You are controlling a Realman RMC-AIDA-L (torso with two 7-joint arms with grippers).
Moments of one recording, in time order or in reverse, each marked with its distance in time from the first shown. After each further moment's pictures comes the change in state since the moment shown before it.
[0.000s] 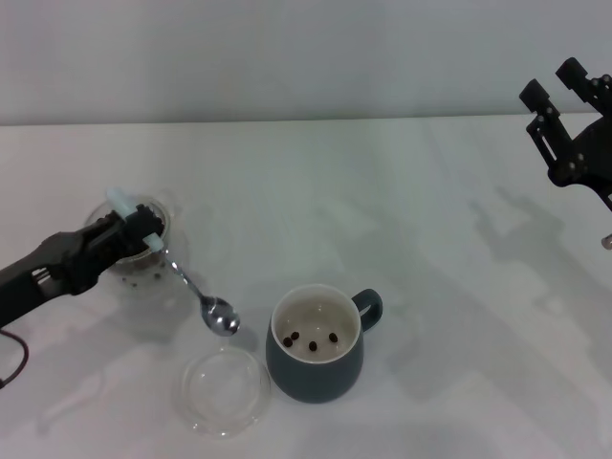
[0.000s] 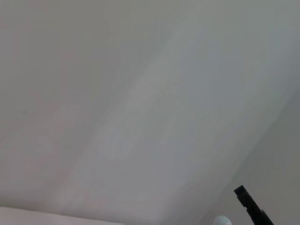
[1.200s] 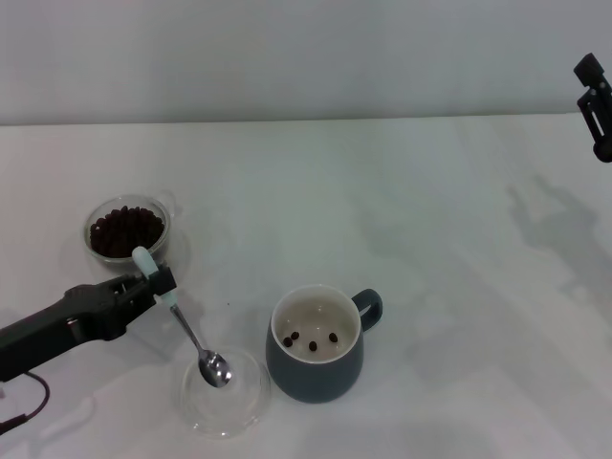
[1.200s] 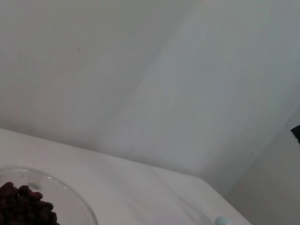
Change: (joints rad) left arm -0.042 0.015 0.005 -0.165 0.104 -0.130 0.118; right arm -0.008 -0.003 0.095 0.007 0.027 0.005 -0.001
